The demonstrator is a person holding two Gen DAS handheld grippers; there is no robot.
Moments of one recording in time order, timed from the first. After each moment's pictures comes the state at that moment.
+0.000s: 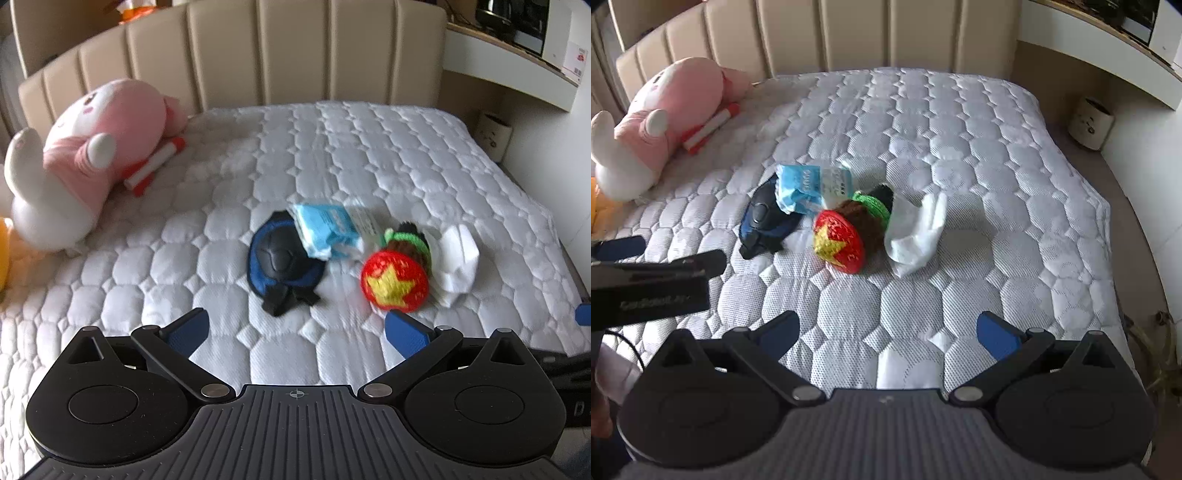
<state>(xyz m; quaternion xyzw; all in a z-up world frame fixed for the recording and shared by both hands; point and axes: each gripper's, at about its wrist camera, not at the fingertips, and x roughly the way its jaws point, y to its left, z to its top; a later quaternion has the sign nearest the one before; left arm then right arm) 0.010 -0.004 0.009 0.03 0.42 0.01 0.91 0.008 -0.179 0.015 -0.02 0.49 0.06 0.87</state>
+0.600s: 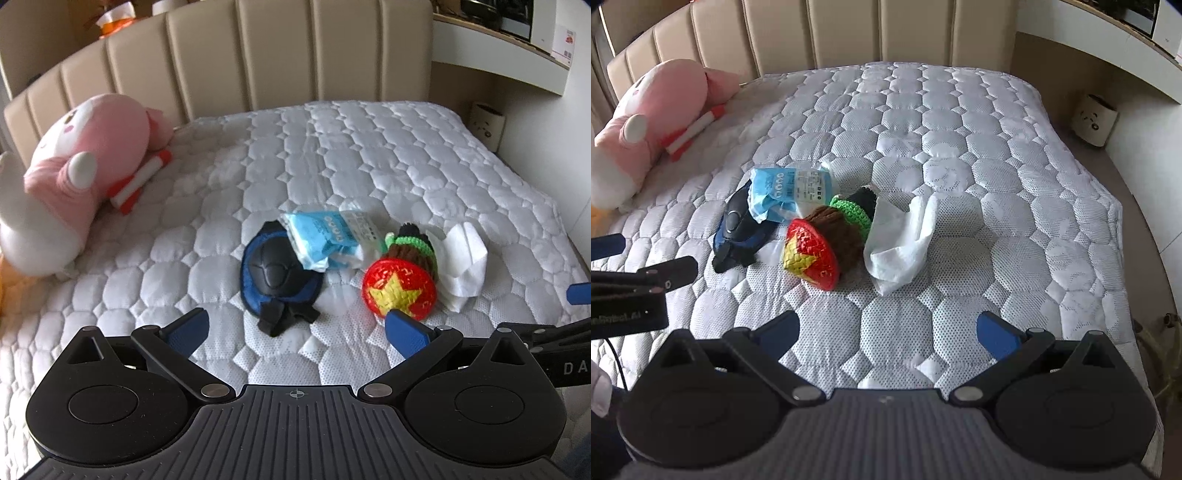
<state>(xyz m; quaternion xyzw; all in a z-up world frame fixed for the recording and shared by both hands) 0.039 -0.012 -0.006 0.06 0.42 -0.02 0.90 0.044 -0.200 -0.022 -0.01 0.49 0.06 0.87</state>
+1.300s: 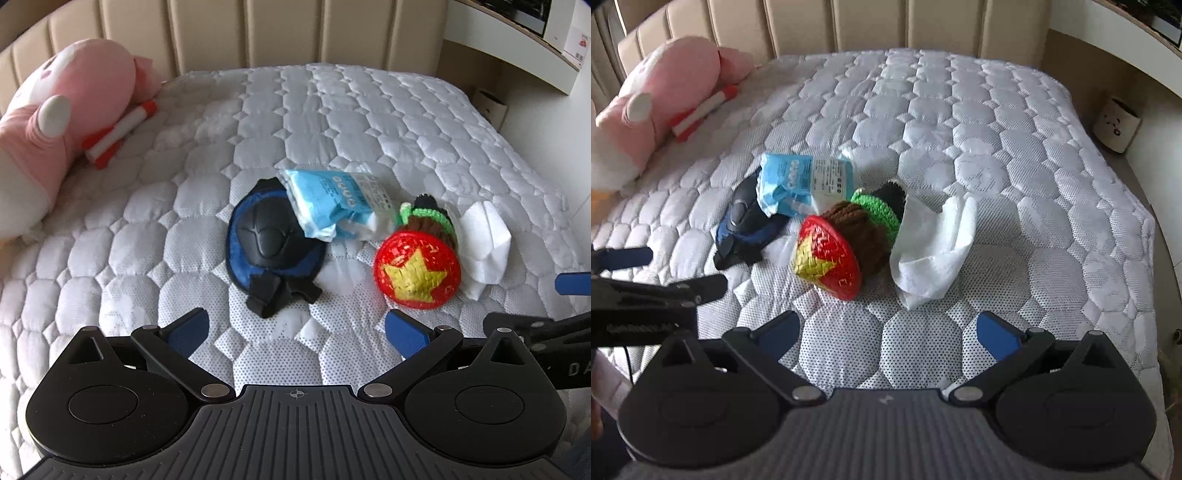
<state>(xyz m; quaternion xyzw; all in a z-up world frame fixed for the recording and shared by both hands) 0.072 0.012 -0.051 0.02 0.47 -0.03 0.88 0.073 -0.176 -0.051 -0.02 0.52 0.09 0.85</state>
